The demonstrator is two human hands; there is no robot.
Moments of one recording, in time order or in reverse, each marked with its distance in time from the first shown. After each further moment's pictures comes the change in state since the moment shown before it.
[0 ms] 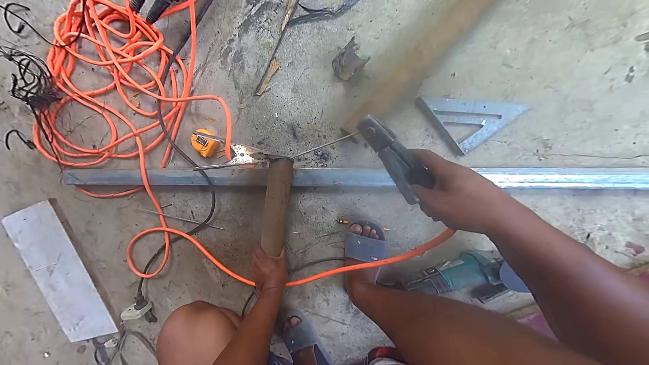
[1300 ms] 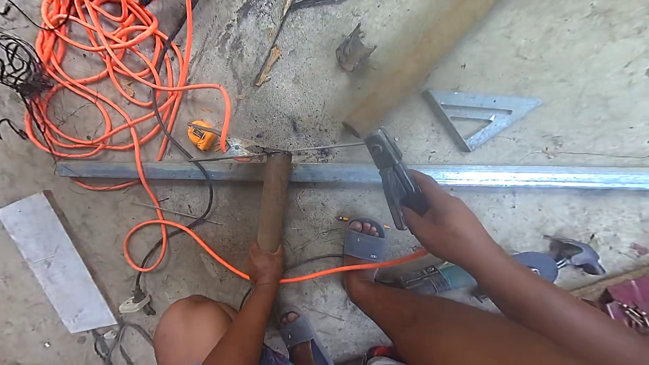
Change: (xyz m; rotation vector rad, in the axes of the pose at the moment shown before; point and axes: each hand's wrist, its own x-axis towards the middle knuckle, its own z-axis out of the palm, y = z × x) left_hand 0.004 0.000 -0.009 0.004 -0.093 -0.053; right_hand -0.021 0.030 0.048 0.078 0.109 -0.086
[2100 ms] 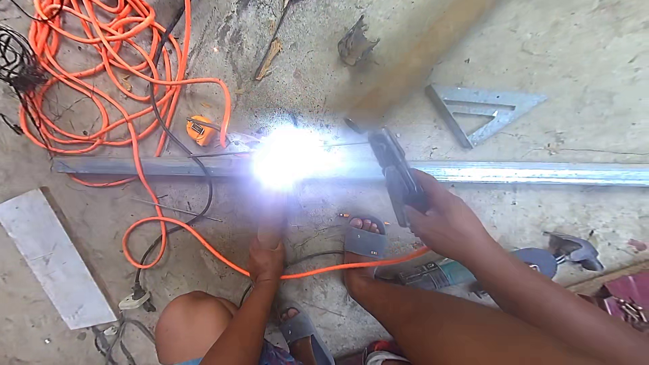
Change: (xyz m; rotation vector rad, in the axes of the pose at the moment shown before) left_hand 0.001 0.000 0.001 0.005 0.004 0.003; right_hand 0.000 0.007 0.004 0.063 -0.020 0.030
